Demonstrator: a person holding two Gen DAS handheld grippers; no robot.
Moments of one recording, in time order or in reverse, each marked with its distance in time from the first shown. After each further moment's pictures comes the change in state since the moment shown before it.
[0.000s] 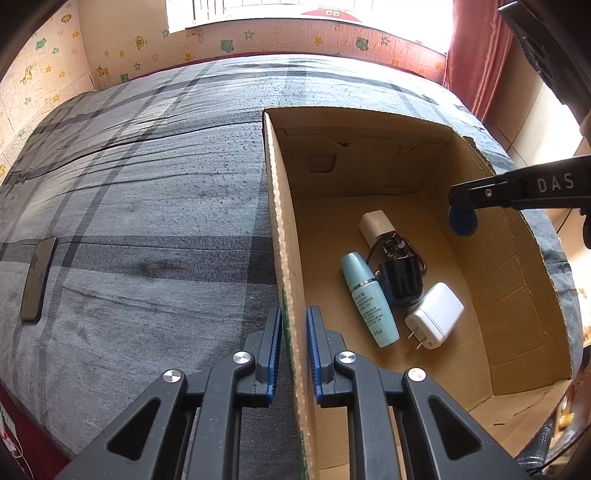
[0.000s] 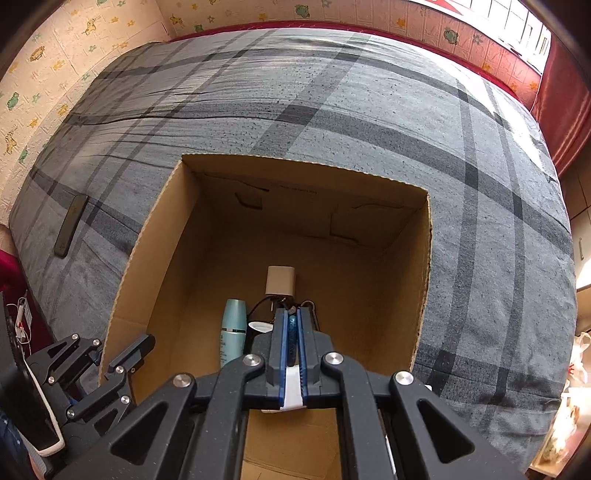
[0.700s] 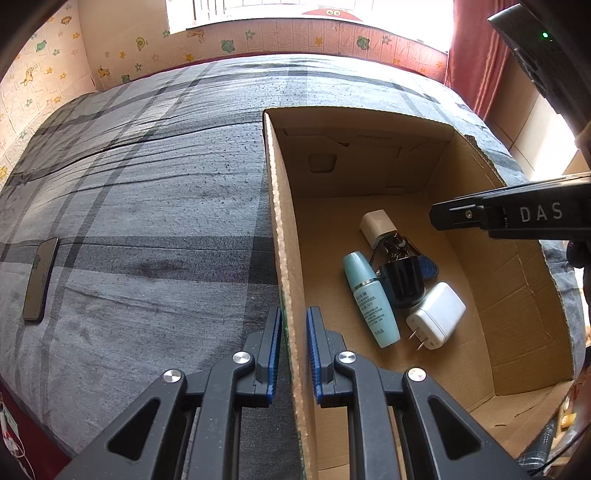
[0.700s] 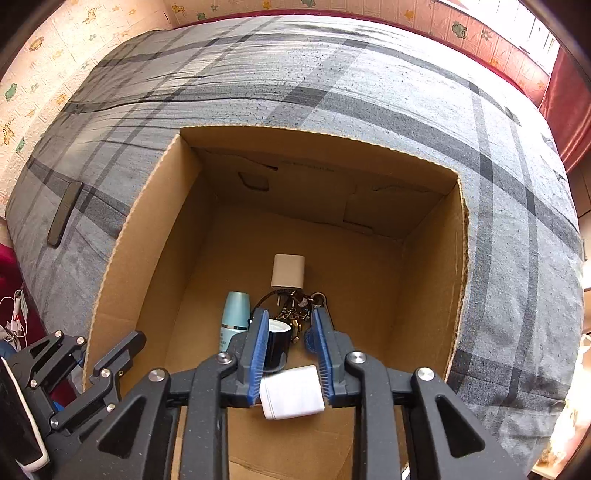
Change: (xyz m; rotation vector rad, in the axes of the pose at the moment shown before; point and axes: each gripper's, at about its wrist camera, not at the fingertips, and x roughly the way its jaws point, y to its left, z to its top) left arm 0.000 -0.002 0.001 0.005 0.002 0.017; right arm 0.008 0.006 -0.009 -0.011 0.003 -0.006
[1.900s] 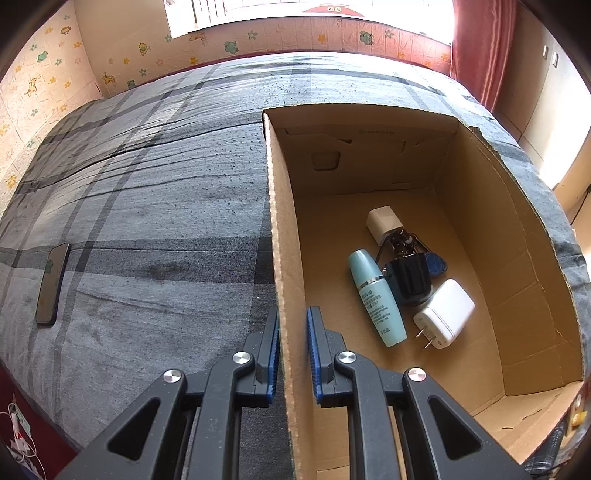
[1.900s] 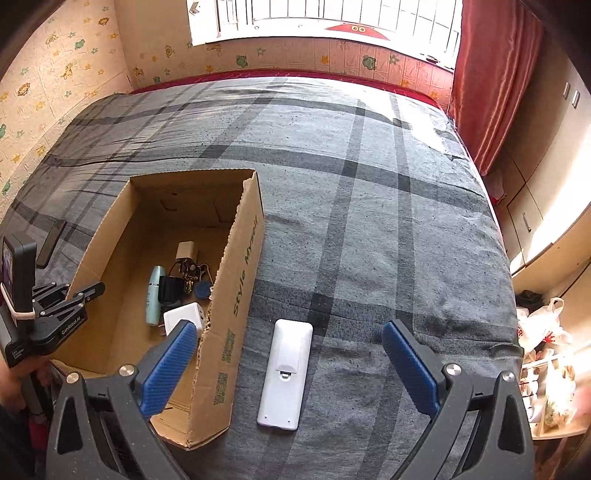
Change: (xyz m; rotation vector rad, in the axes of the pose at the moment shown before) left arm 0.000 -0.009 0.000 0.023 0.007 0.062; right arm -0.108 -0.109 -0.113 0.120 -0.223 -0.157
